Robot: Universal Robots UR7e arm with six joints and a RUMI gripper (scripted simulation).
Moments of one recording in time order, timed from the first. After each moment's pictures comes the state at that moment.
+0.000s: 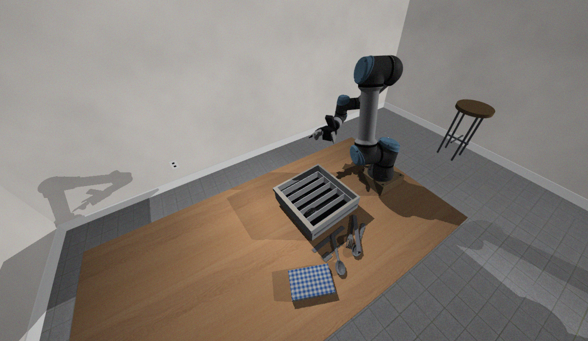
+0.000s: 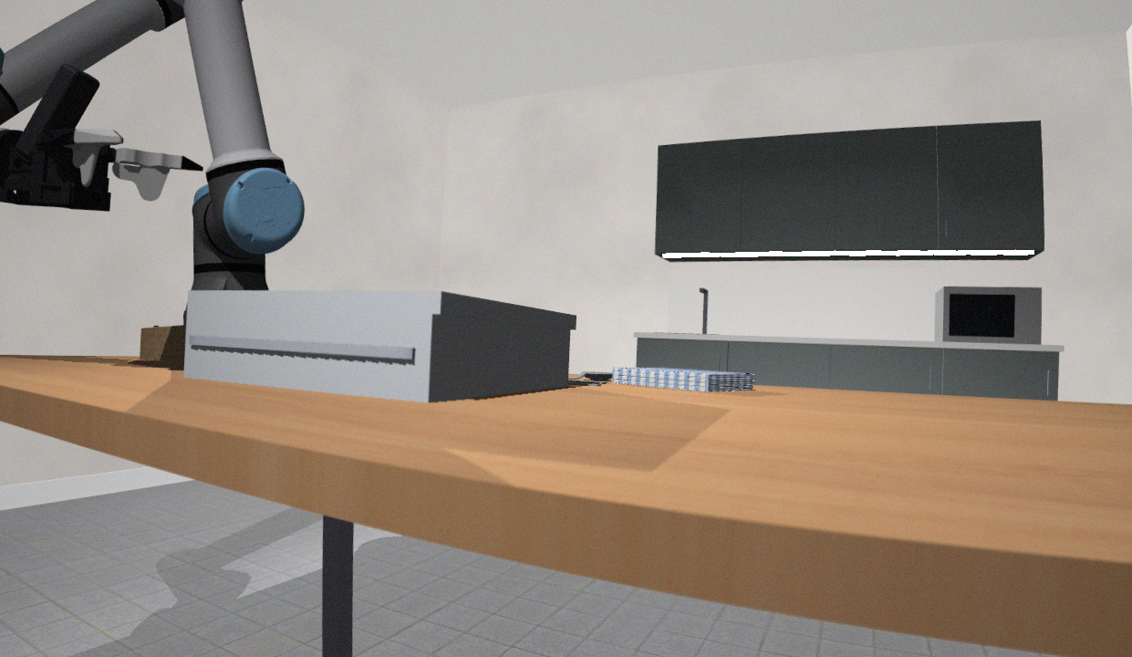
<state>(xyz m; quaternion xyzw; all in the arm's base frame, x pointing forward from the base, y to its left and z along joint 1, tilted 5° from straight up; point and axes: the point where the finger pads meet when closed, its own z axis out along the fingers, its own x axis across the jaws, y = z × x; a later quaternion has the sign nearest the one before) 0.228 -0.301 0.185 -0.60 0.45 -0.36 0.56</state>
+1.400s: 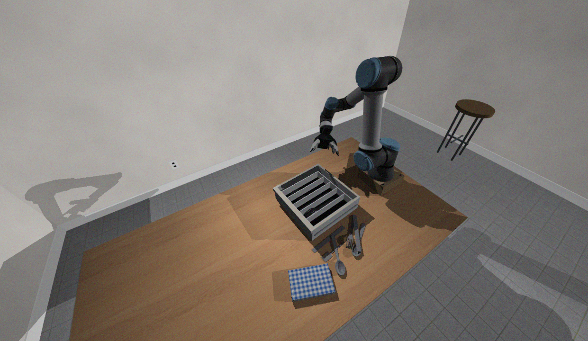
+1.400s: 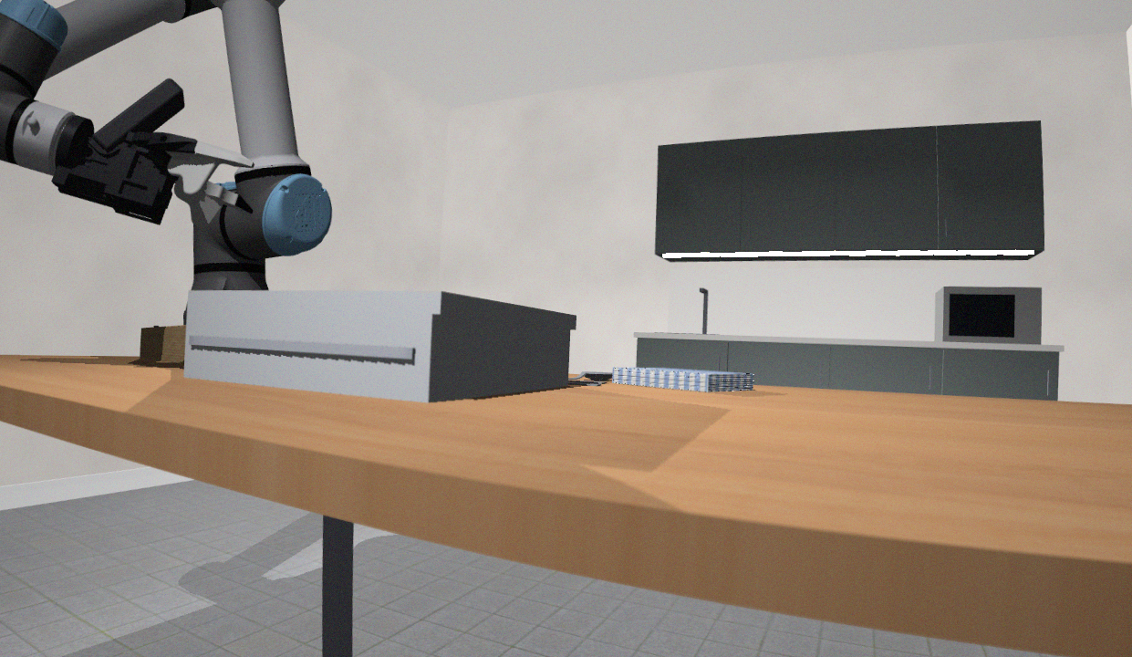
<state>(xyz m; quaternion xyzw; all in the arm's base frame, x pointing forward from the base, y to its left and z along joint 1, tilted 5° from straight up) 0.278 -0.217 0.153 -0.76 0.27 -0.27 0.53</state>
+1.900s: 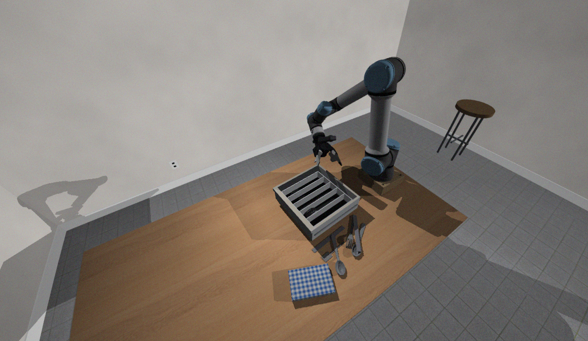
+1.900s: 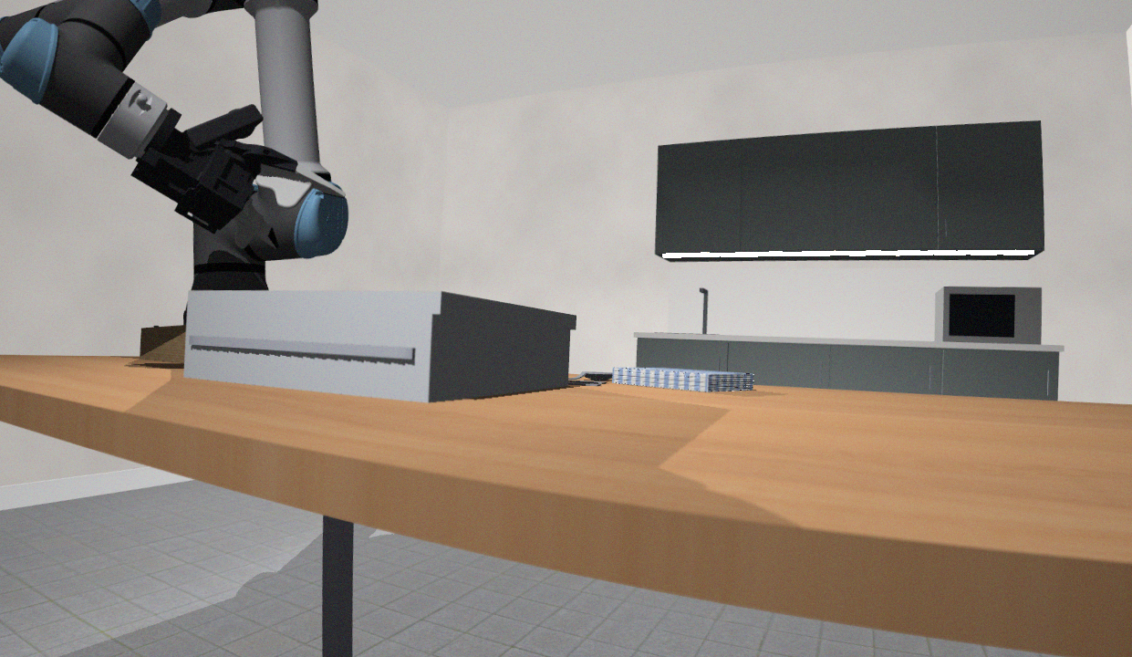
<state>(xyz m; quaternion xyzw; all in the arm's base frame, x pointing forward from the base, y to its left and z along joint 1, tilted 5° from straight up) 0.302 -0.145 0.121 -0.85 0.05 -0.19 0.48</state>
